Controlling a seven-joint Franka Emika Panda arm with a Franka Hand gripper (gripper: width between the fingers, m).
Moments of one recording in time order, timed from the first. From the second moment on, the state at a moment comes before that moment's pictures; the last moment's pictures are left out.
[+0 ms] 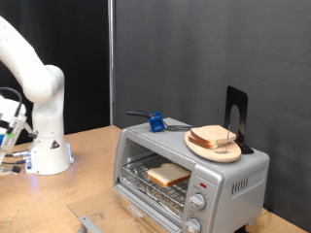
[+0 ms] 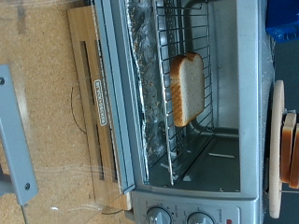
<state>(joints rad) -2.14 0.75 1.43 -2.25 0.29 1.92 0.28</state>
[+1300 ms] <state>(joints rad) -1.75 0.89 1.04 -2.22 0.12 2.14 0.20</state>
